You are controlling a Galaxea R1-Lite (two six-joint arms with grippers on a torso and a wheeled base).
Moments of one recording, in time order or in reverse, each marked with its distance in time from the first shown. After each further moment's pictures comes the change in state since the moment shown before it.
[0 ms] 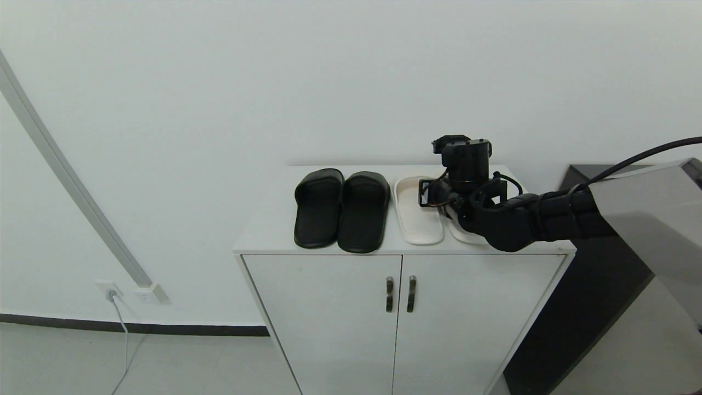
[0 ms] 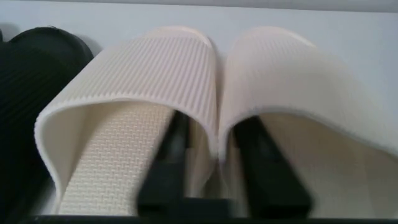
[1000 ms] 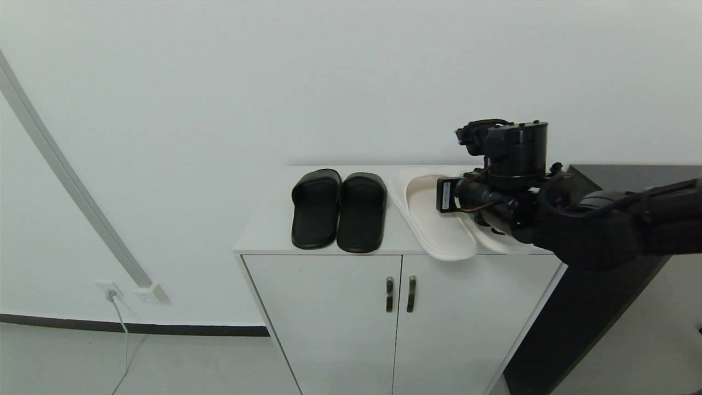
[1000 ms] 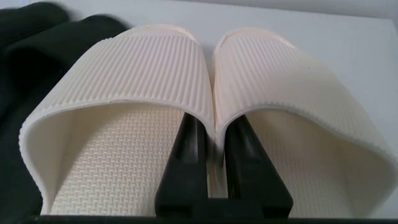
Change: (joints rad) left arm 0.000 0.000 0.000 0.000 -0.001 -0.002; right arm 0.064 -0.314 0.346 -0.019 0.078 -0.012
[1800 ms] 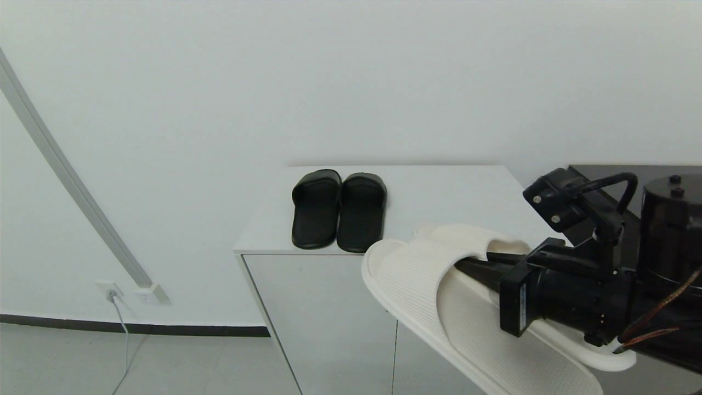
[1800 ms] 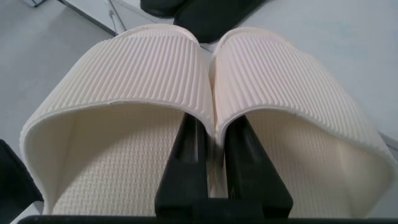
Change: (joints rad) left arm 0.000 0.000 0.000 0.000 0.000 0.001; right arm 0.208 -0.470 0.548 -0.027 0.270 -0.030
